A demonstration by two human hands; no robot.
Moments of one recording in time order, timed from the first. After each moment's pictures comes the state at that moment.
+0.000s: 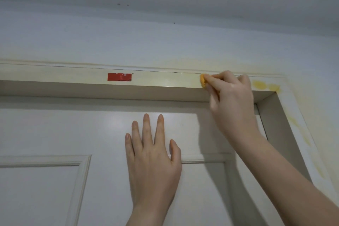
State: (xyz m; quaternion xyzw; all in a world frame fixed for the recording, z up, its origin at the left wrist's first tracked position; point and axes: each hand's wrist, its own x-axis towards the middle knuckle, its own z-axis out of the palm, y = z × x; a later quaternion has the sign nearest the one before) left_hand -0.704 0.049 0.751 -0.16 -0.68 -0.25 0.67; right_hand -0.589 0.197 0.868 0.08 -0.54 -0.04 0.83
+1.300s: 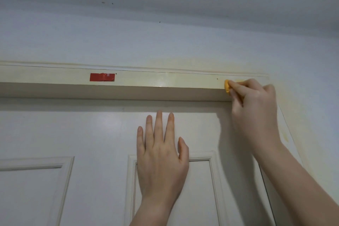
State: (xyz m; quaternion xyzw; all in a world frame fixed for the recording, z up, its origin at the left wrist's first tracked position) left_hand -0.687 0.096 0.757 -0.20 -0.66 -0.22 0.69; right_hand -0.564 0.270 0.850 0.02 -0.54 0.02 0.84
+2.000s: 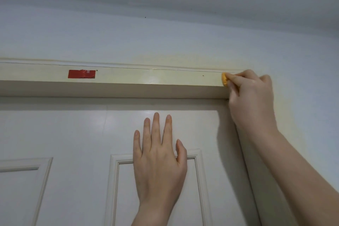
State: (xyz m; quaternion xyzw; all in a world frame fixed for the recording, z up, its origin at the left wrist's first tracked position) left_hand -0.683 0.129 0.746 -0.20 -0.67 -0.23 0.68; right_hand -0.548 0.298 0.862 0.00 -0.56 0.02 0.83
